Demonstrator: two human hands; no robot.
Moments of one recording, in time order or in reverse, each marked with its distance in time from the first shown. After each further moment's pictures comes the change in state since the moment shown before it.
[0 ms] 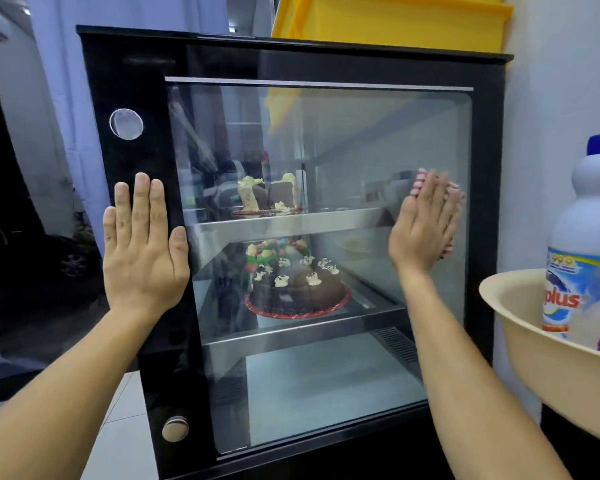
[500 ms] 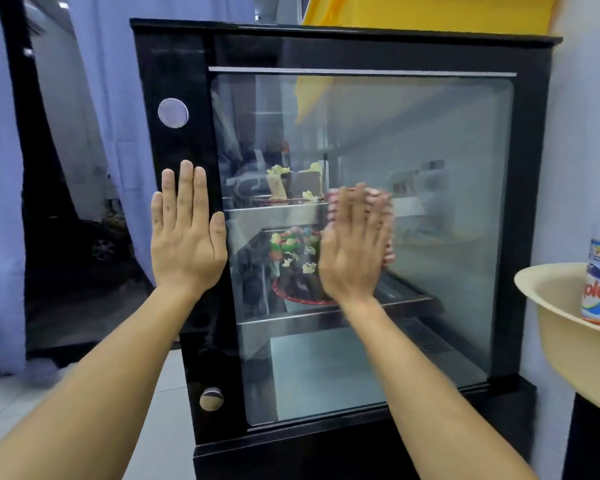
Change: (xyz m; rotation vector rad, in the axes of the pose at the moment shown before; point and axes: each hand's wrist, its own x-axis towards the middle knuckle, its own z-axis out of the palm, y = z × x) left_hand -0.002 -0.002 -0.001 0.010 -0.021 0.014; right_hand -0.122 -0.089 0.034 0.030 -0.137 -0.417
